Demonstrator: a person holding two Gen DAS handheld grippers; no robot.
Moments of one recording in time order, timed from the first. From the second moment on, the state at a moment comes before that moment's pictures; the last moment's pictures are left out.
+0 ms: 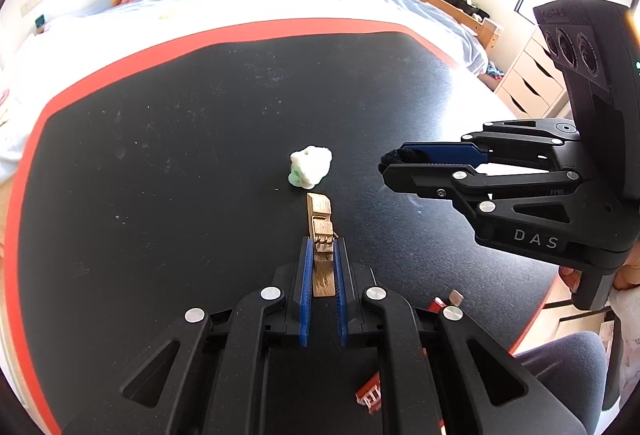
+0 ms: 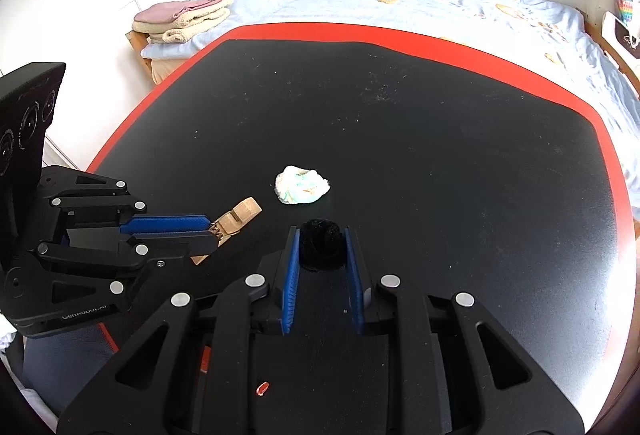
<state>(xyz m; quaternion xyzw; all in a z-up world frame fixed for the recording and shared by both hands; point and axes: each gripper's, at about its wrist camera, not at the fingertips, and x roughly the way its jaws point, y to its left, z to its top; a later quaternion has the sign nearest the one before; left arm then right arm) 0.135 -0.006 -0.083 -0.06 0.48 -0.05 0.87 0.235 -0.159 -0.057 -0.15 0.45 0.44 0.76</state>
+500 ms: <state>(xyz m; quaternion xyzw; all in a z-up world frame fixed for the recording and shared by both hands) 0.067 -0.026 -0.030 -0.03 0.45 -0.10 0.88 0.148 -0.218 -0.002 -0.13 0.43 0.43 0.79</state>
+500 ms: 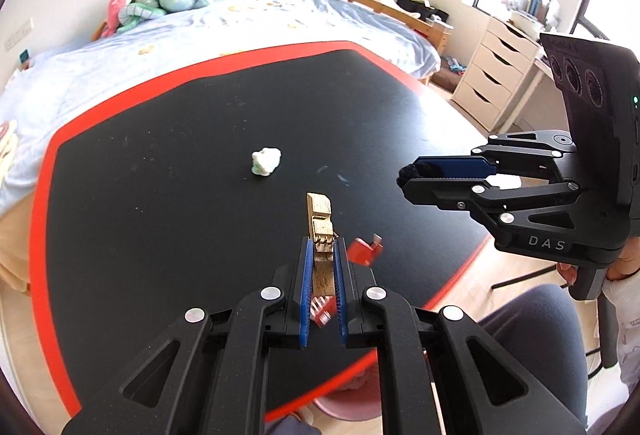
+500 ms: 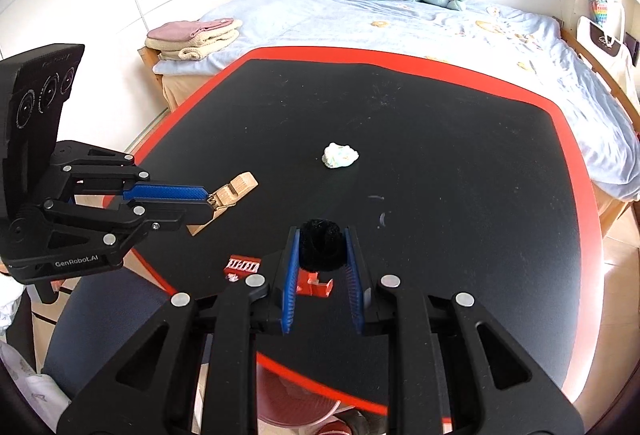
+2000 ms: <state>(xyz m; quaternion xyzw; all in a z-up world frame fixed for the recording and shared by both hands) -0.044 -0.073 -0.040 -0.01 0.47 -0.19 0.86 0.002 -0.284 -0.004 -0.10 0.46 0.43 0.77</state>
